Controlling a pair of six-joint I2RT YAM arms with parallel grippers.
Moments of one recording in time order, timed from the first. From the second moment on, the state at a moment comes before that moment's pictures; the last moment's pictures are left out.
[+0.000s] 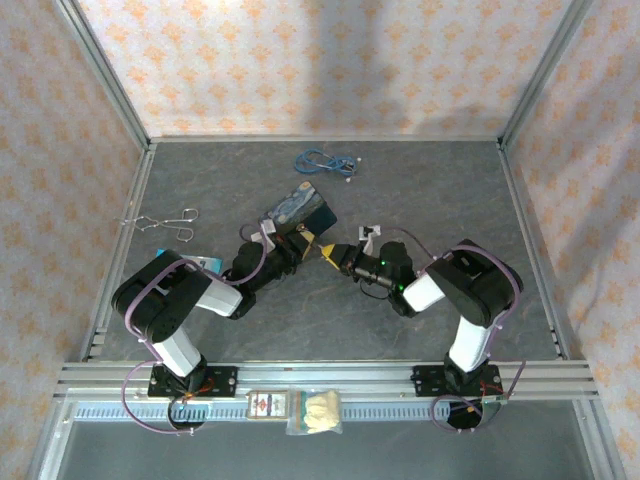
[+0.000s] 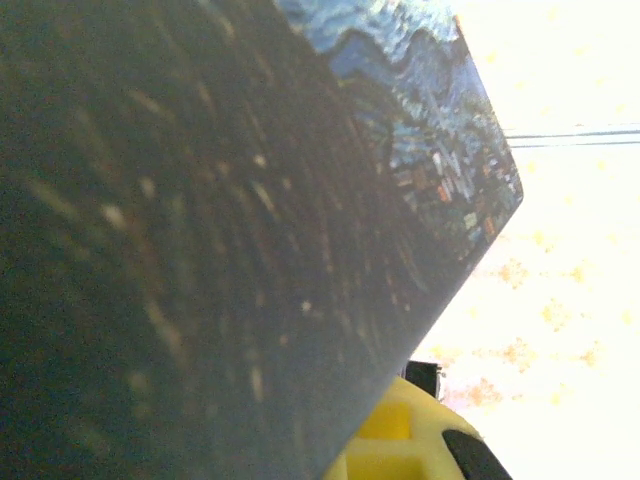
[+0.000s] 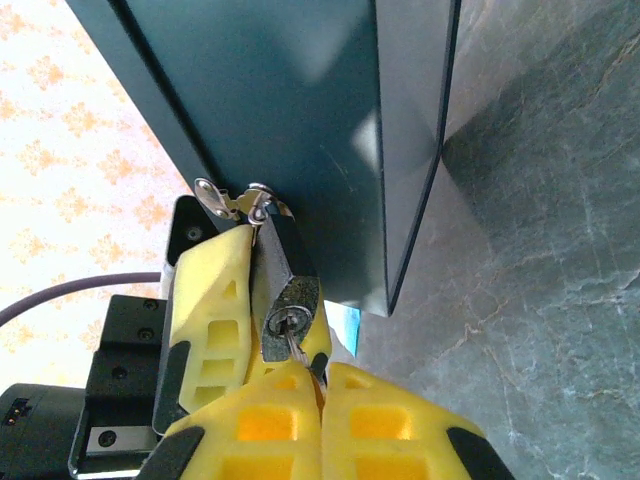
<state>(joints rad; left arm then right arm) -0.55 1.66 0.39 1.11 0.19 -1.46 0.62 1.77 0.43 1.20 -0.47 1.32</state>
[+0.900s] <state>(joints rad) -0.57 1.67 0.41 1.16 0.20 -1.45 0.57 1.83 0.46 1.30 -0.55 1.40</state>
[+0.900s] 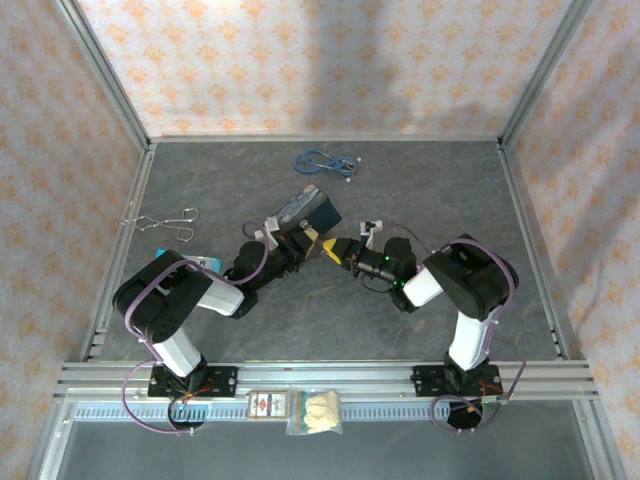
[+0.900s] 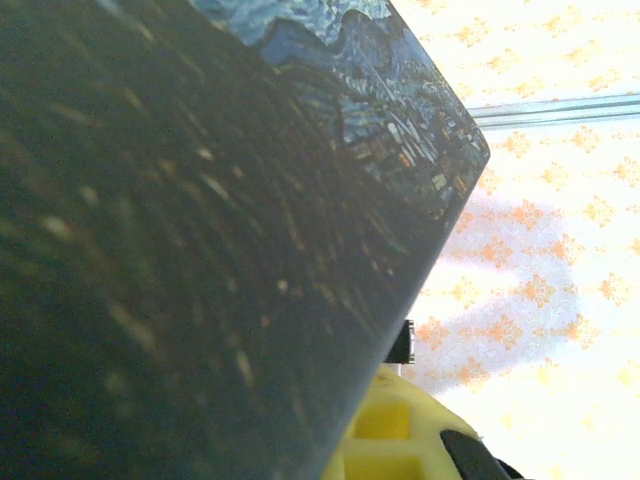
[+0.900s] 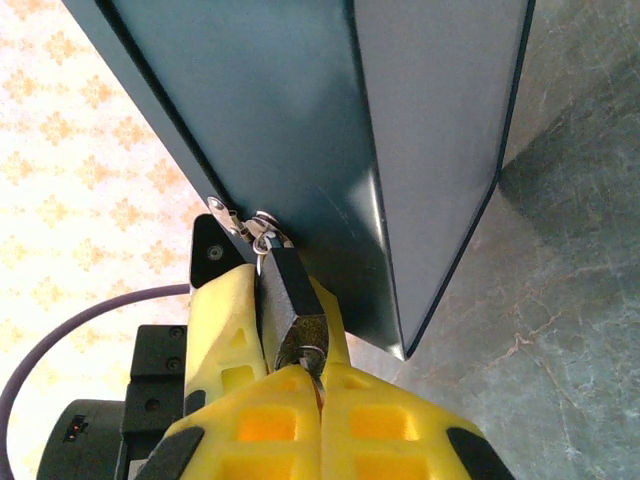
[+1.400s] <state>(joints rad) -0.55 1.77 0.41 1.32 0.19 -1.49 0.56 1.78 0.54 1.08 -0.56 1.19</state>
